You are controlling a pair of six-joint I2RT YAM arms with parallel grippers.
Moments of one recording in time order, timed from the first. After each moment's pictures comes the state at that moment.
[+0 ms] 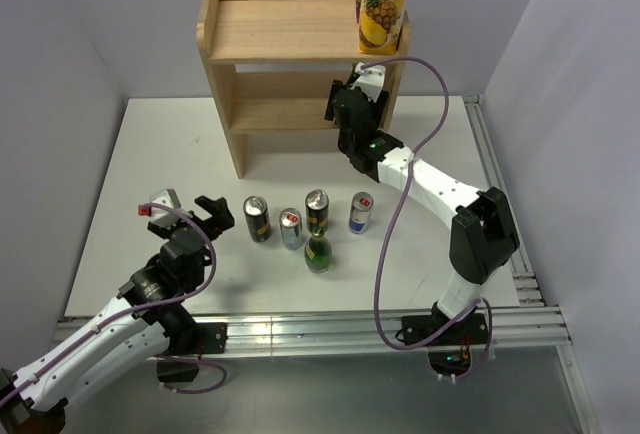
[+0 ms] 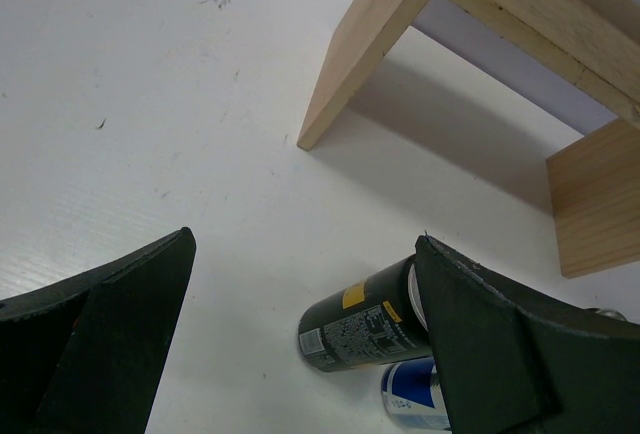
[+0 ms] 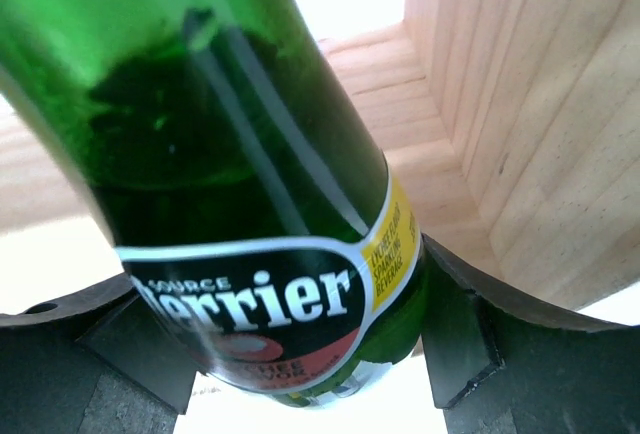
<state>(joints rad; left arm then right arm) -0.77 0.49 0.41 -0.21 -0.89 -0.69 0.60 1.69 1.40 0.03 0.73 0.33</state>
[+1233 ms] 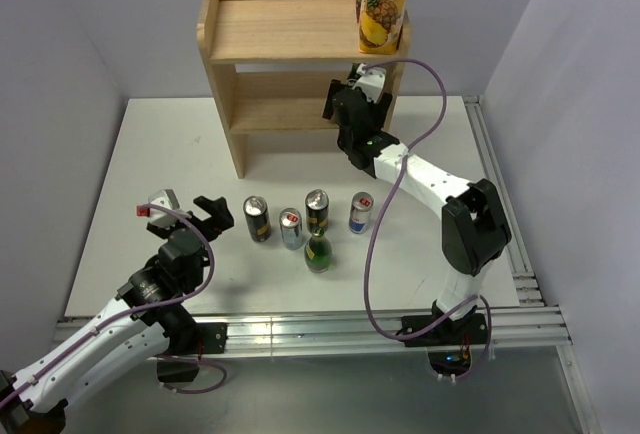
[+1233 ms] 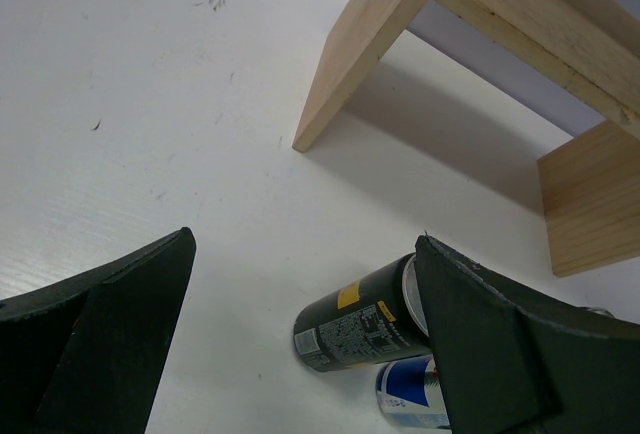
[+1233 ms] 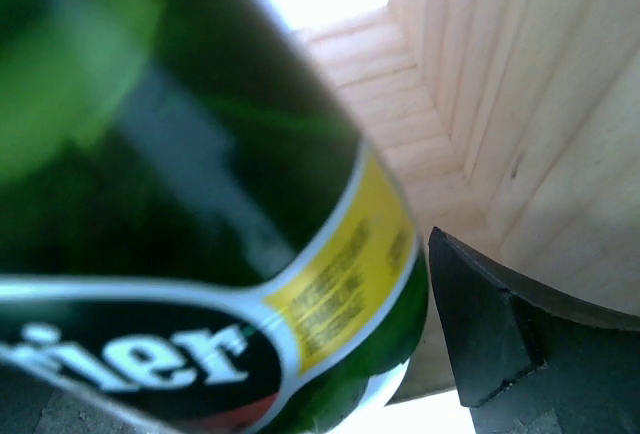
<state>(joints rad) -0.77 0.47 0.41 -0.21 -0.89 -0.69 0.57 1.77 1.41 0.09 0.75 0.37</state>
